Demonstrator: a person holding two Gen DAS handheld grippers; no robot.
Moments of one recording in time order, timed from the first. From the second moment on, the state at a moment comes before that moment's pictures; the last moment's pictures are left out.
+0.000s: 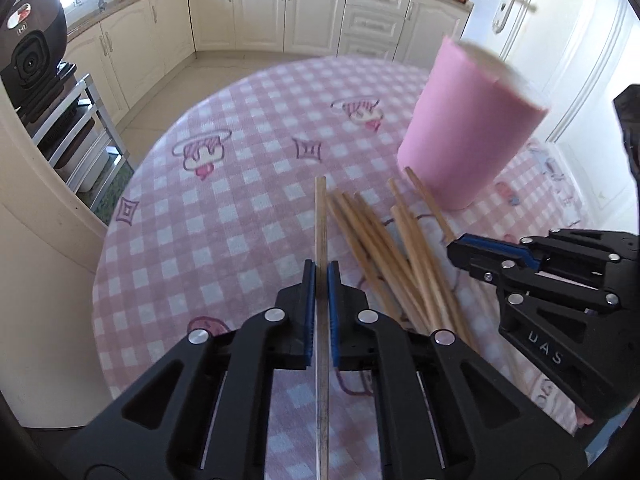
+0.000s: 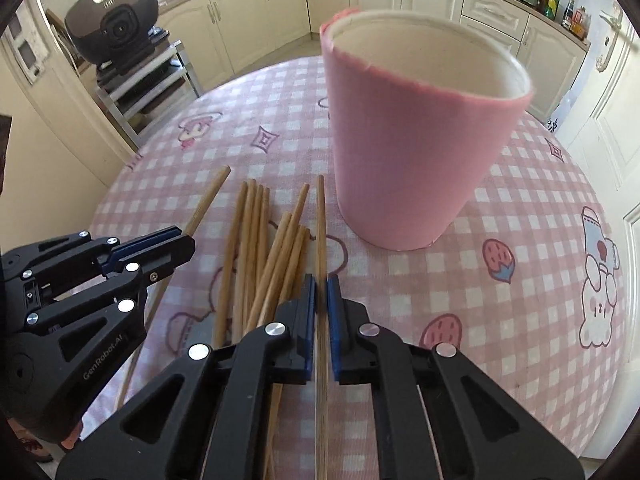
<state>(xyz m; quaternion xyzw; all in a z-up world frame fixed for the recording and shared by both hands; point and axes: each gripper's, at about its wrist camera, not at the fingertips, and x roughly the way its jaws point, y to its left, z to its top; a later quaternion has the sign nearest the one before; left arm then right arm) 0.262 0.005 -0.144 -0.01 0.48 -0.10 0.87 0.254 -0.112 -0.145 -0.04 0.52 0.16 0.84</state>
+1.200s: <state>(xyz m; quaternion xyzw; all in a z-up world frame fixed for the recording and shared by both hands) 0.223 -0.018 0.059 -0.08 0.15 -0.15 0.97 0.194 -0.161 0.050 -0.01 0.27 0.19 0.94</state>
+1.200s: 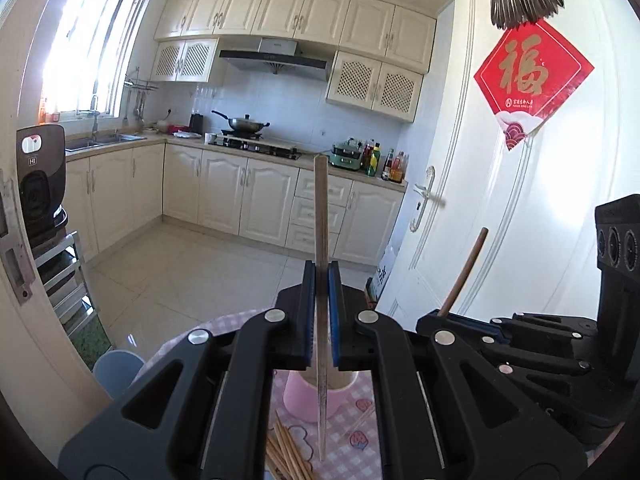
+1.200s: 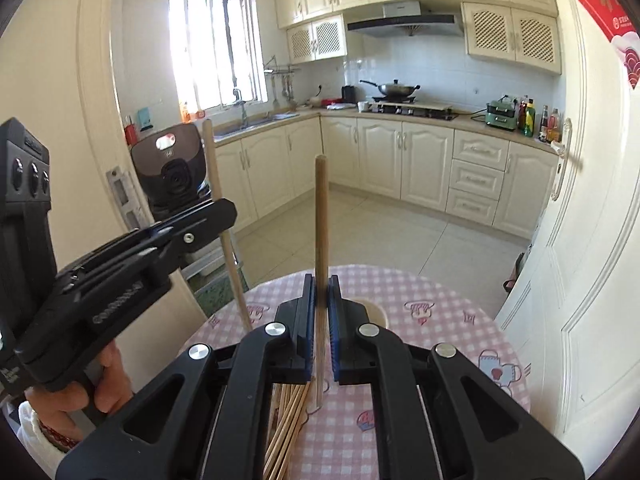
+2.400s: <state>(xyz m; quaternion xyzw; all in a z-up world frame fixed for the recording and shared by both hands) 0.279 -0.065 -0.014 -0.03 0.19 -0.15 0.97 0.243 -0.180 -0.006 0.02 0.29 0.13 0.95</state>
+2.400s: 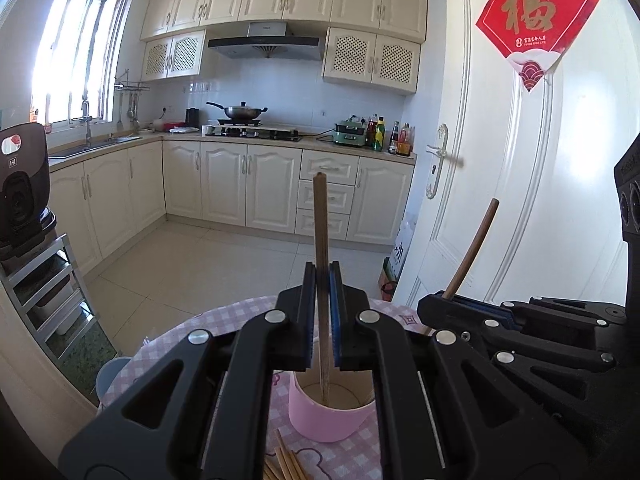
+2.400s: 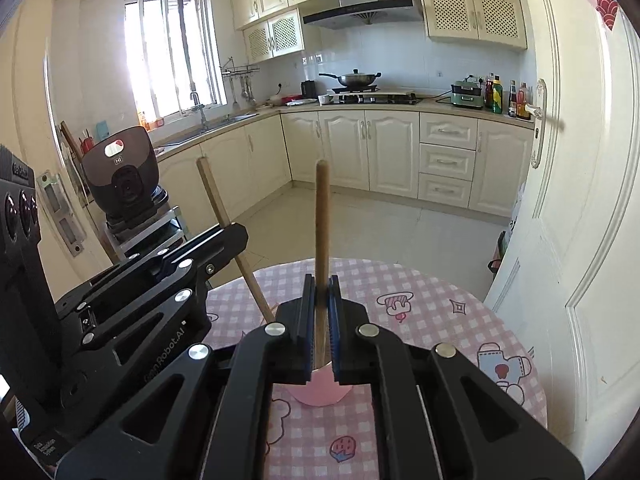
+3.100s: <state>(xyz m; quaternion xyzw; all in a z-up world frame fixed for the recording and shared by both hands) 0.230 -0.032 0.000 -0.02 0.18 -0.10 0.98 0.211 -0.182 0.002 0.03 0.27 0.12 0.95</state>
